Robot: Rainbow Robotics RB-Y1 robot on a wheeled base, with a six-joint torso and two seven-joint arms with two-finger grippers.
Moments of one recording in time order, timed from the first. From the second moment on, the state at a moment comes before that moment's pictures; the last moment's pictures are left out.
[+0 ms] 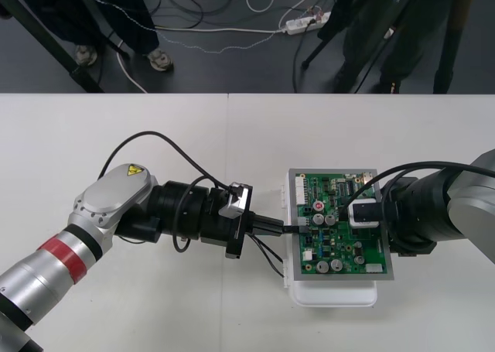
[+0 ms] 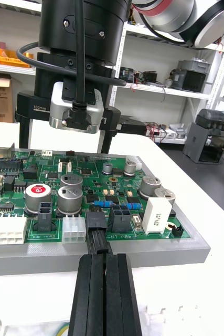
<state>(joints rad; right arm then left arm) -0.23 -0.83 0.35 -2.18 2.45 -1.56 -0.72 -0.50 0.41 -0.58 -1.15 -1.01 -1.24 -0.35</state>
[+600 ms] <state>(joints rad) -0.23 -0.83 0.35 -2.17 2.45 -1.56 -0.72 -0.50 0.41 -0.58 -1.15 -1.01 -1.24 -0.35</state>
